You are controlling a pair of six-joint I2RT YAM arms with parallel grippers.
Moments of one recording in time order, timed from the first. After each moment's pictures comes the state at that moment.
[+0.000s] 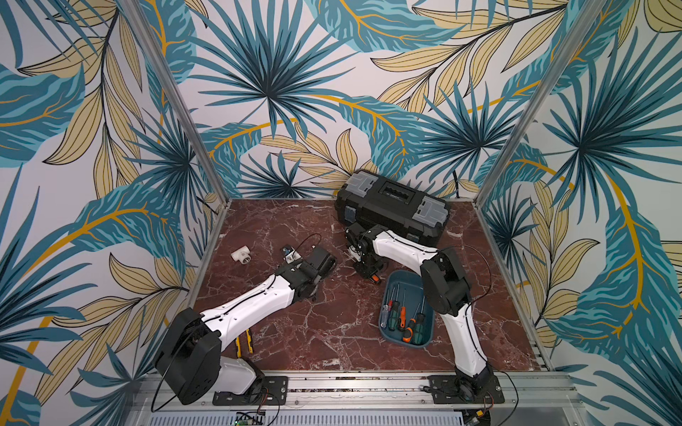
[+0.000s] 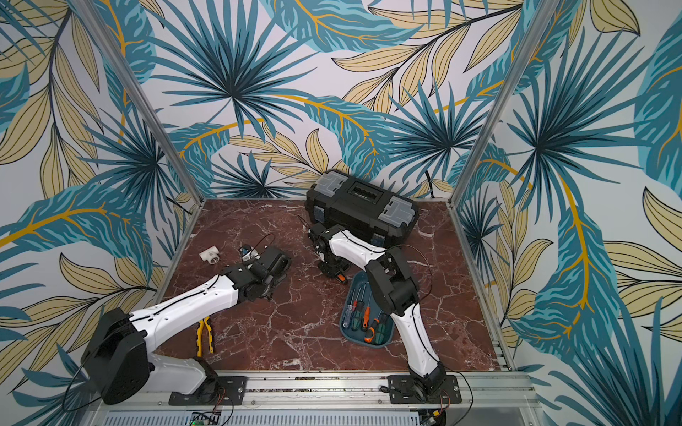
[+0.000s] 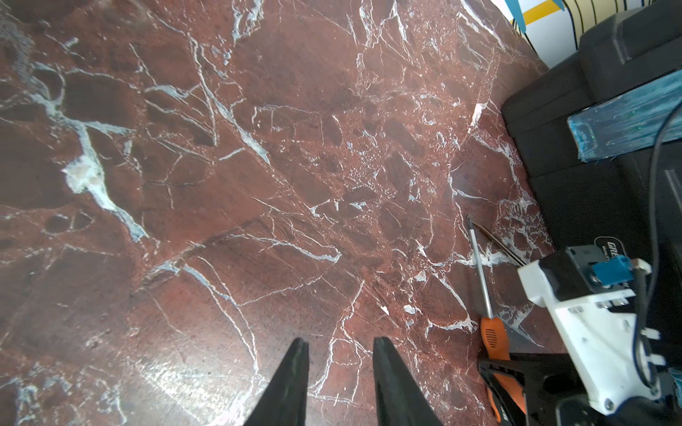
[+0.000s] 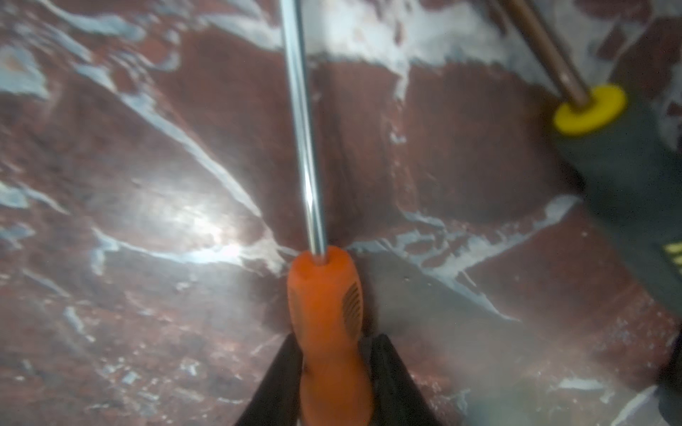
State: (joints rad) left arm -0.66 1.39 0.96 -0.62 -0.47 -1.28; right arm 0.63 2.25 1.82 -1.05 0.15 -0.02
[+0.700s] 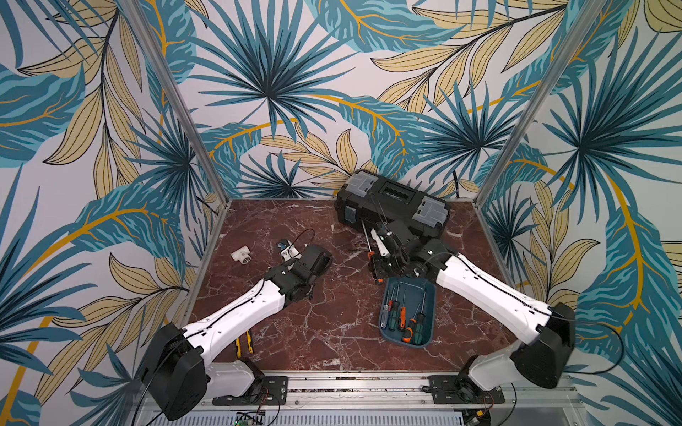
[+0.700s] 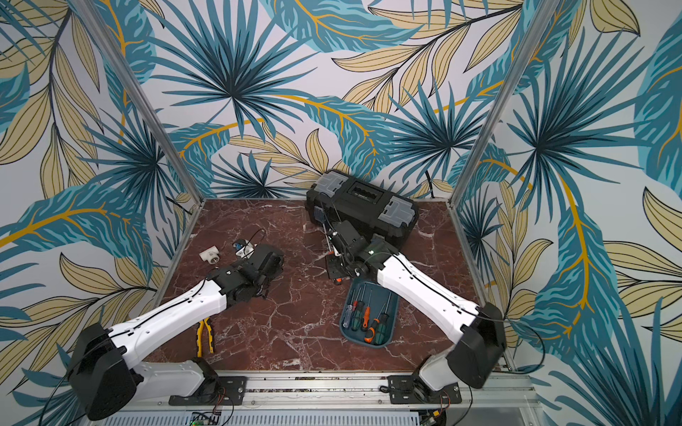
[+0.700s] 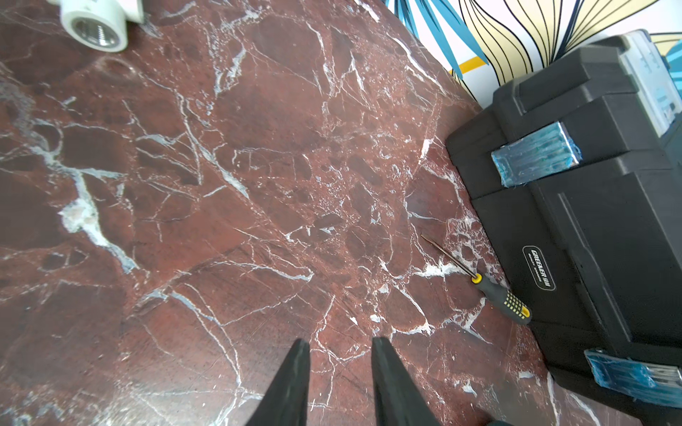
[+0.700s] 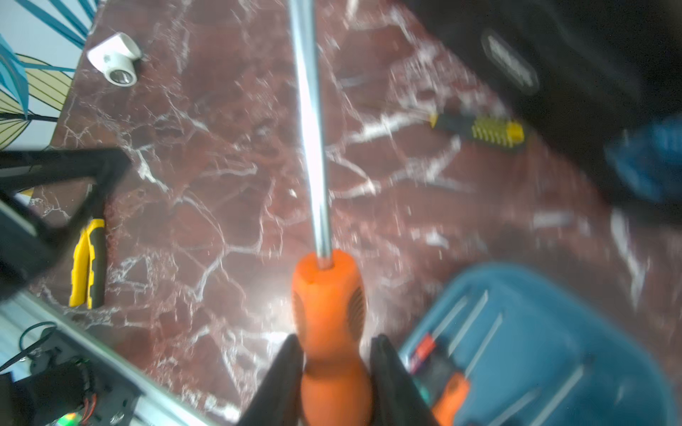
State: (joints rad) left arm -0.66 1.31 0.96 -0.56 -0.49 -1.20; right arm 0.72 1.38 1.24 -0.83 0.07 0.56
